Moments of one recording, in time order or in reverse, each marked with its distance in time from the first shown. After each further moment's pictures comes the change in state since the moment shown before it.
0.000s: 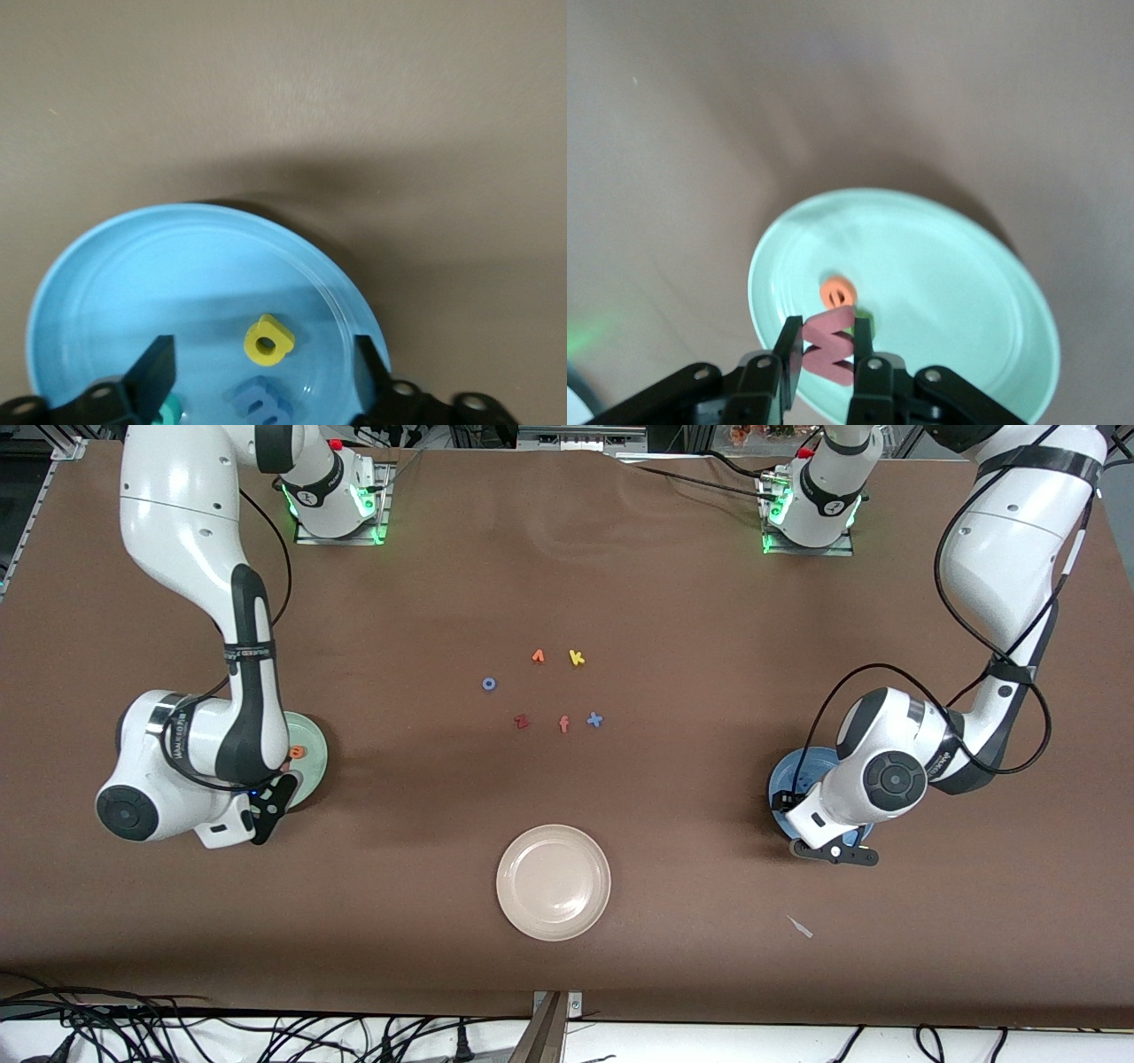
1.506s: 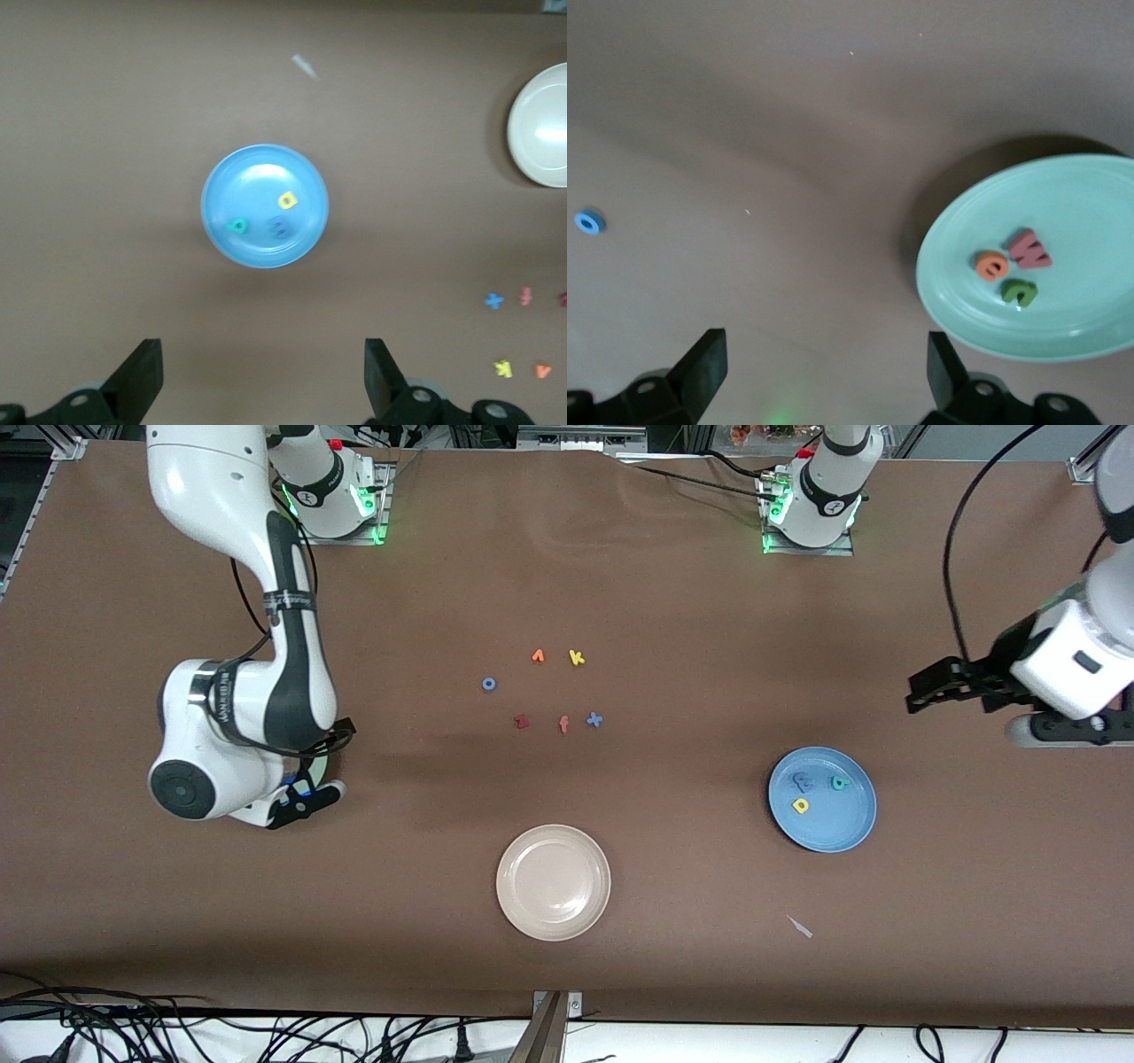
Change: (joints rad) left arm -0.193 -0.535 0.378 0.185 -0.482 -0.546 0.156; right arm 0.189 -0.108 -0.014 0.003 0.006 -0.119 0.770
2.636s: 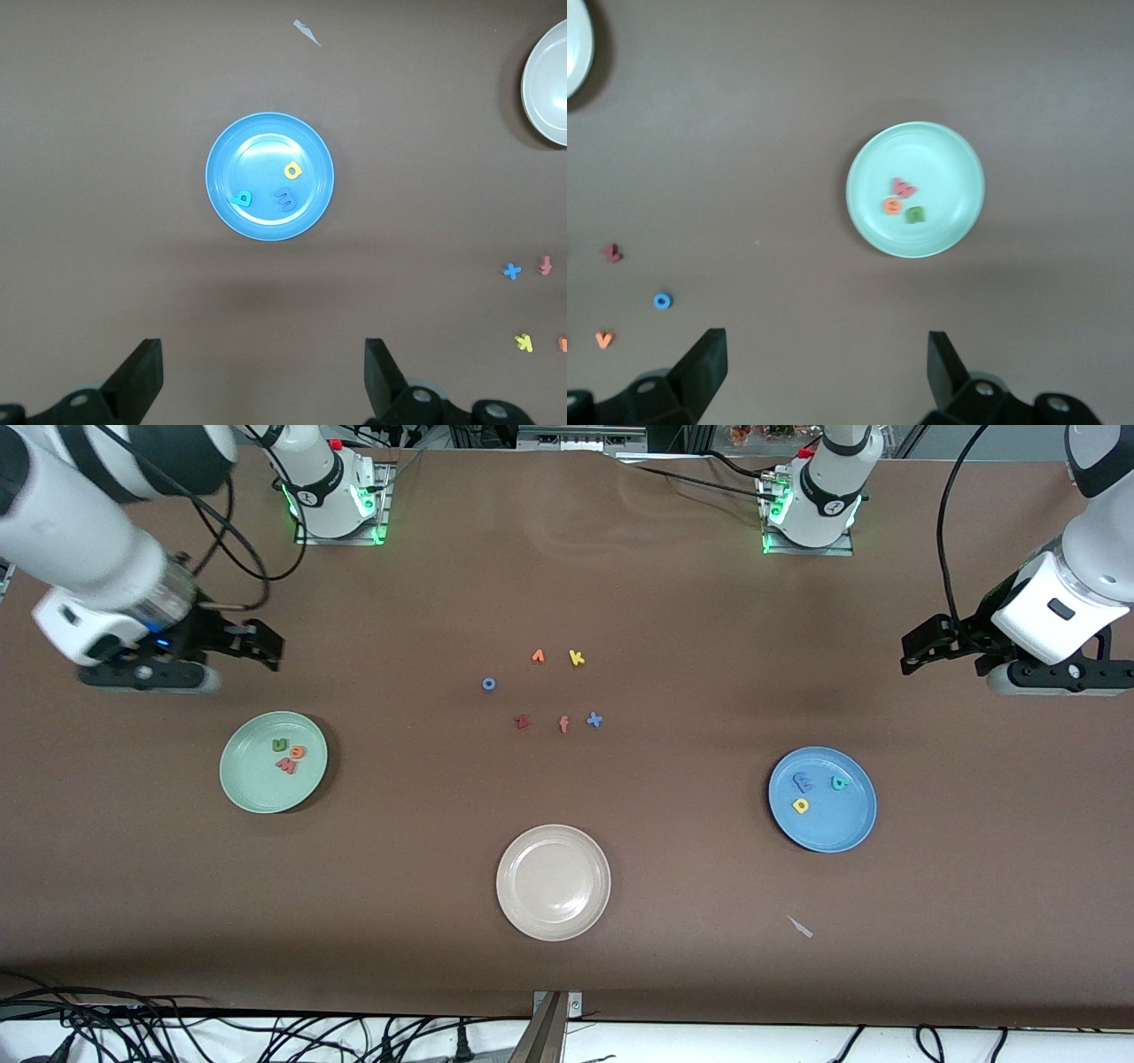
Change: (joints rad) left arm 0.000 -0.173 -0.020 -0.248 0.002 0.084 0.016; right arm -0.509 -0.709 0.638 -0.331 -0.408 0.170 0.599
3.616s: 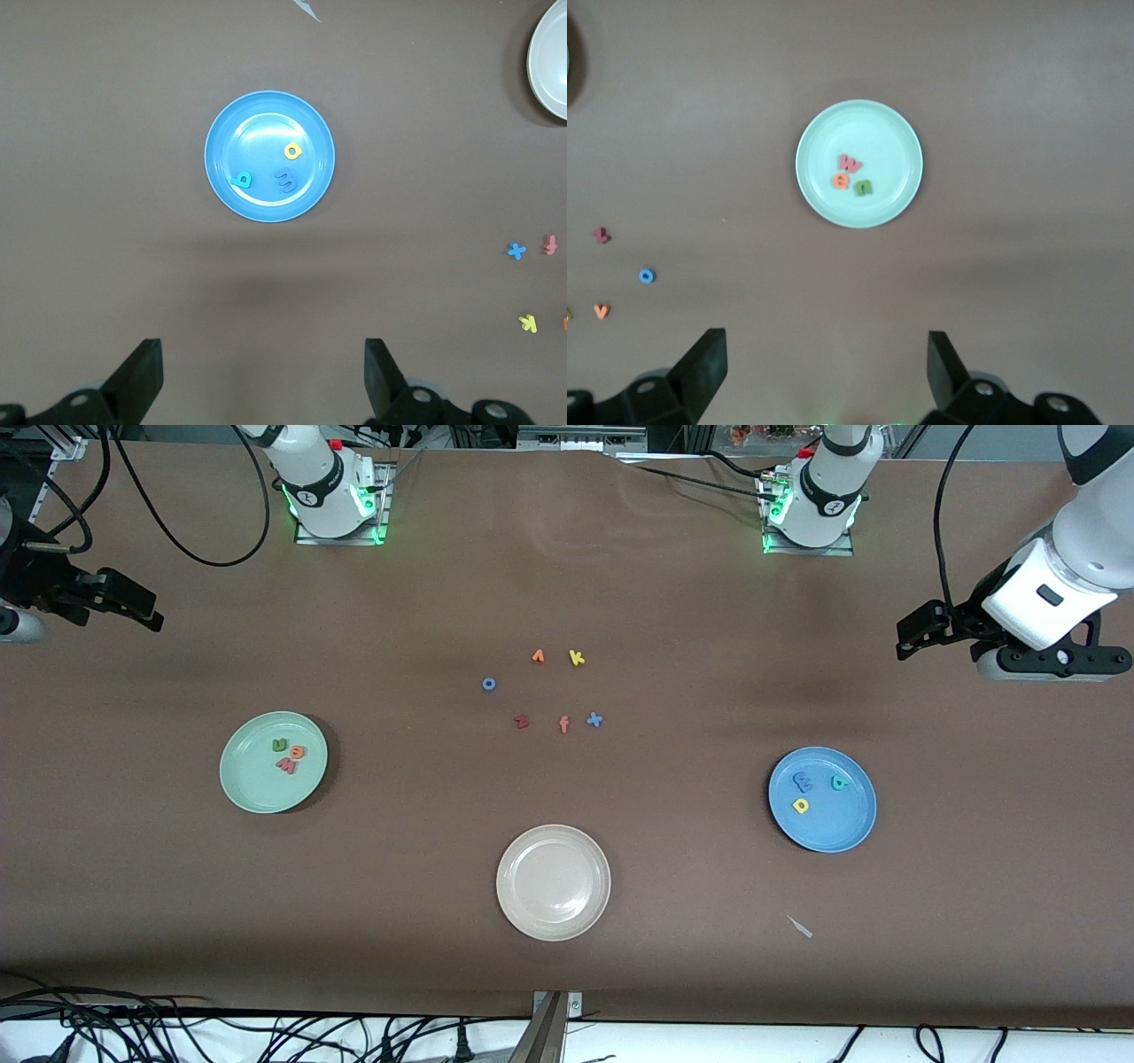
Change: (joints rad) left arm -0.001 -0.041 -0.008 -0.050 0.000 -0.017 0.006; right arm -0.087 -0.072 -0.105 0.036 0.062 -0.148 -0.158
